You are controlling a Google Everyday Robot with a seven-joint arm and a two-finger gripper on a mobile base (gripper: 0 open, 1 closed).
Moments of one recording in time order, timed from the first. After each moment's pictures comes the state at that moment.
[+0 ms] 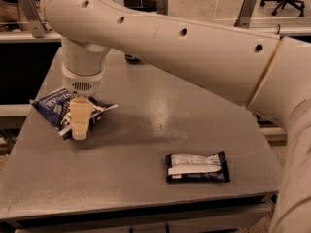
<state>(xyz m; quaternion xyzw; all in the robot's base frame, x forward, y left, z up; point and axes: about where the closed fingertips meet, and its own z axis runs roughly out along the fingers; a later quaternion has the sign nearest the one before) 0.510 0.182 0.849 -0.75 0.64 0.07 0.14</state>
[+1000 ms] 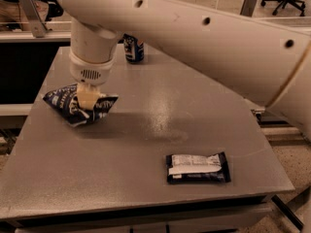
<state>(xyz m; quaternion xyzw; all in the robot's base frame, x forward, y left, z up) 0.516 0.162 0.881 -0.75 0.64 0.07 0.17</state>
